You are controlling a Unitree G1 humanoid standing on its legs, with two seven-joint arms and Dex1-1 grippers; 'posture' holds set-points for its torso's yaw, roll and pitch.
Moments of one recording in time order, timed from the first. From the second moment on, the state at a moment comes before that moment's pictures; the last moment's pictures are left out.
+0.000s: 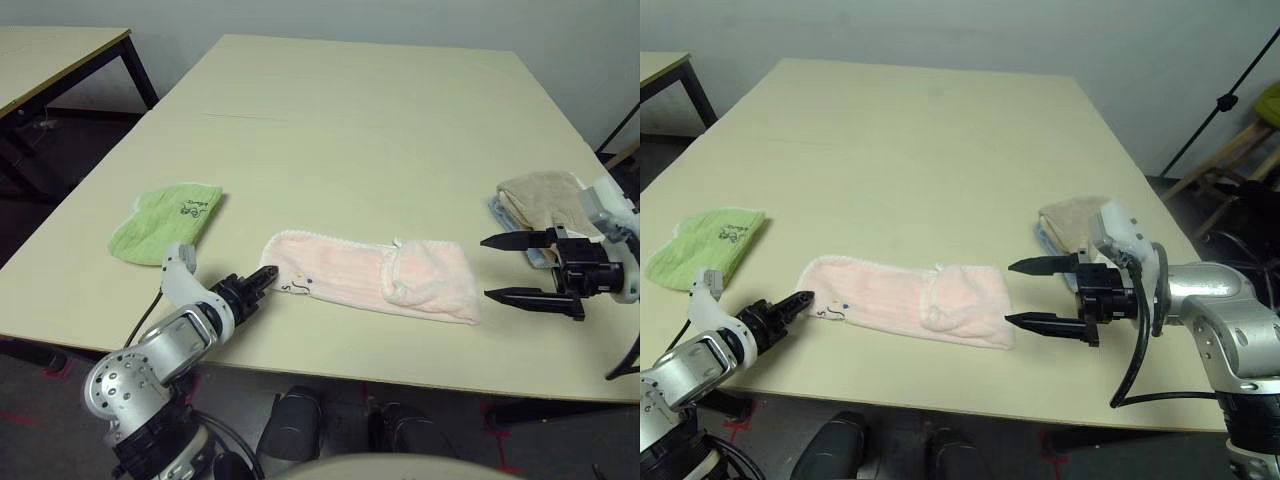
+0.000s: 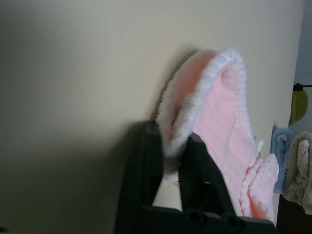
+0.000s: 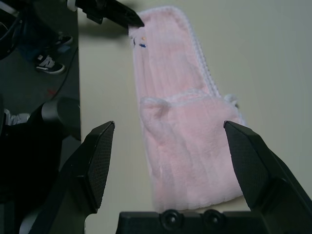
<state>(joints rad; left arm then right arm) -0.18 -0.04 0.77 -0.49 -0.99 1.54 0.21 -0.18 -1.00 -0.19 -0.17 0.62 0.48 1.38</state>
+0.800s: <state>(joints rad) -0.18 0.29 0.81 -0.38 -1.50 1.38 0.35 -0.28 -0.99 -0.11 -0.07 0.57 0.46 1.43</state>
